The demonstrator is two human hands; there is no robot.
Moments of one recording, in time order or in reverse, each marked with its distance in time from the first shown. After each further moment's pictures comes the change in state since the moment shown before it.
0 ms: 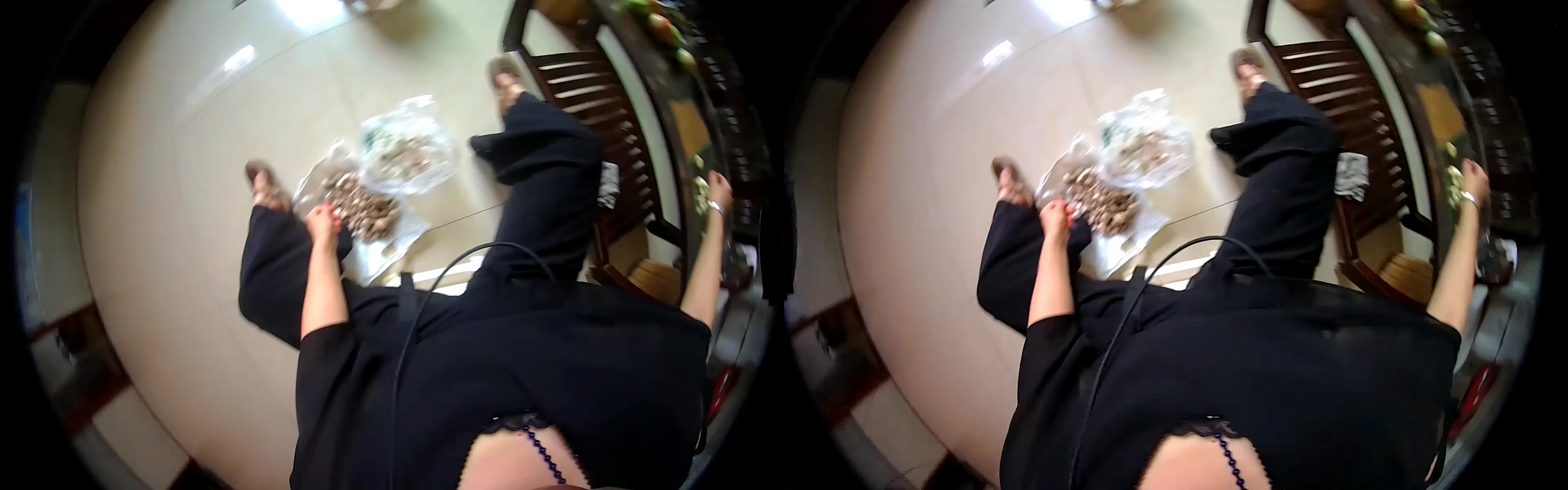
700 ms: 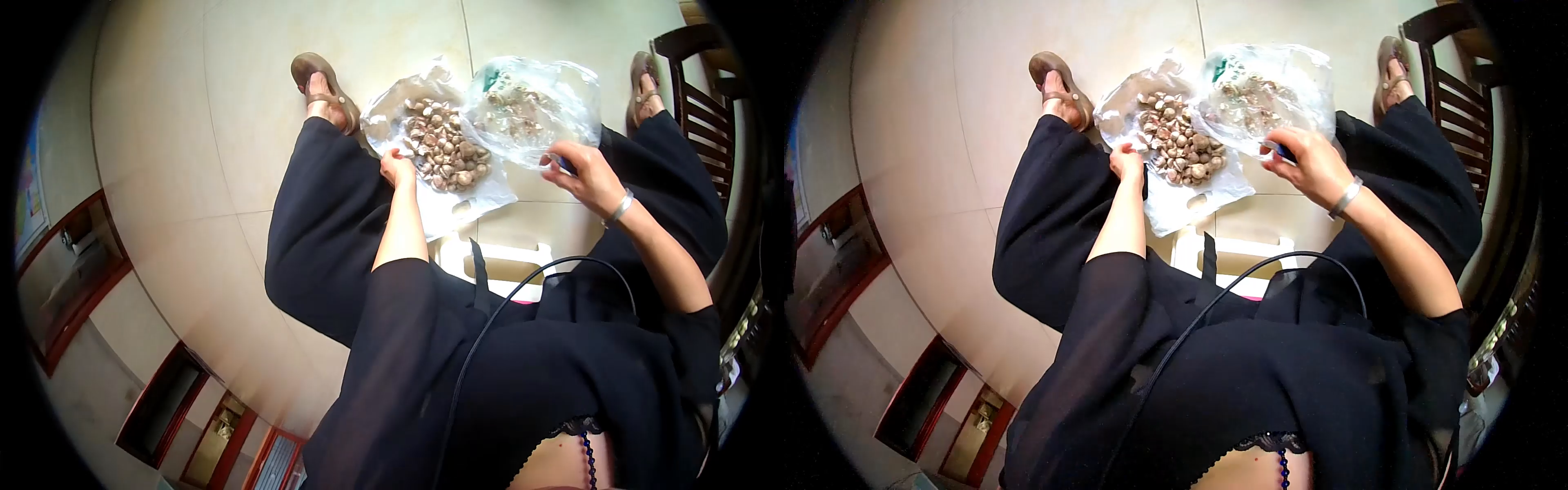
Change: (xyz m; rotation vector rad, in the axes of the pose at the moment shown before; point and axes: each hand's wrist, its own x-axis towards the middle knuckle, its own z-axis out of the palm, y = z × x) left_hand 0.077 -0.106 -0.009 0.461 0.535 -0.149; right_hand -0.386 -0.529 0.014 0.768 -1.135 -1.253
